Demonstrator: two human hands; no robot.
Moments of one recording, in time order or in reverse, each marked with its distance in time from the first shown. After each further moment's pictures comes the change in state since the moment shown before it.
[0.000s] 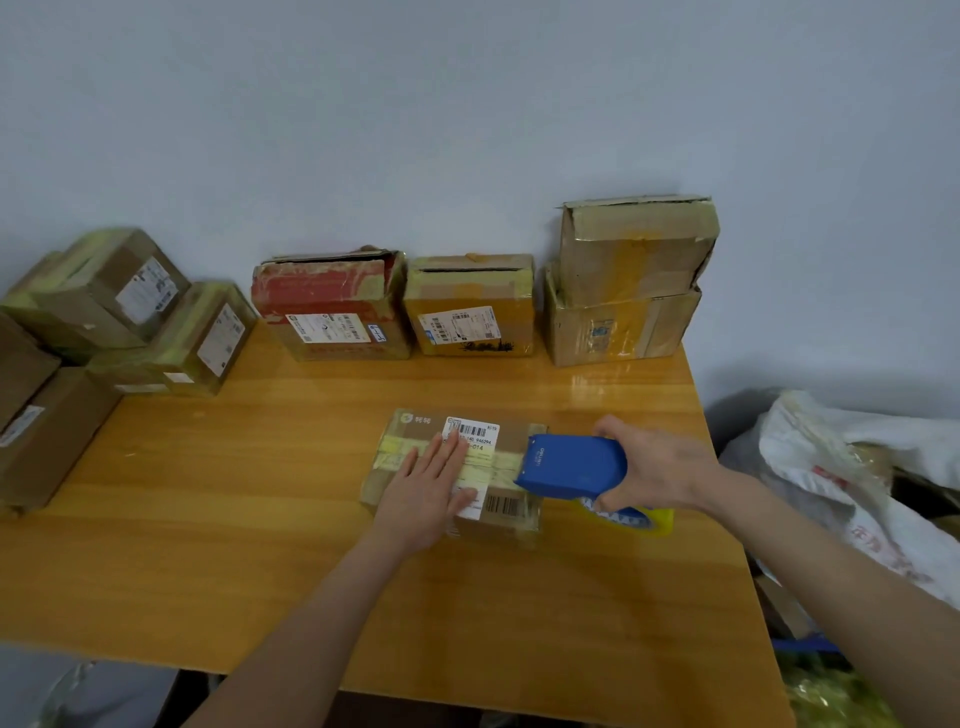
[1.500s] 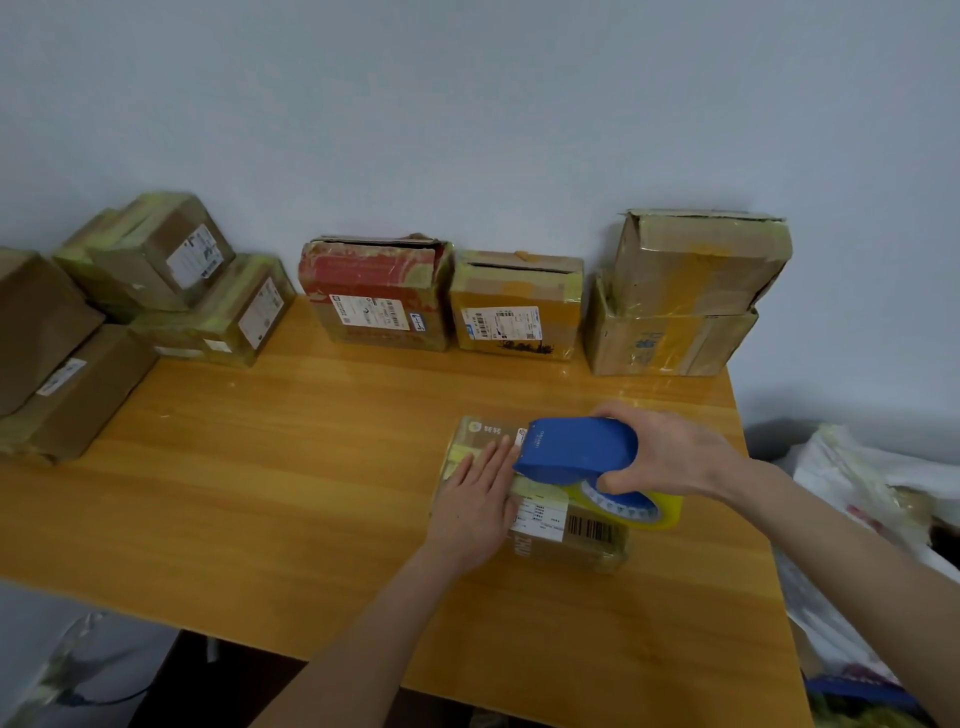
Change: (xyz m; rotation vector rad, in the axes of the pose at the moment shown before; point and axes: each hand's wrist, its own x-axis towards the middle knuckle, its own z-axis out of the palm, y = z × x) left_hand -0.007 0.023 0.021 -0.062 0.205 0.010; right_hand 0.021 -0.038 -0.024 0.014 0.057 -0.104
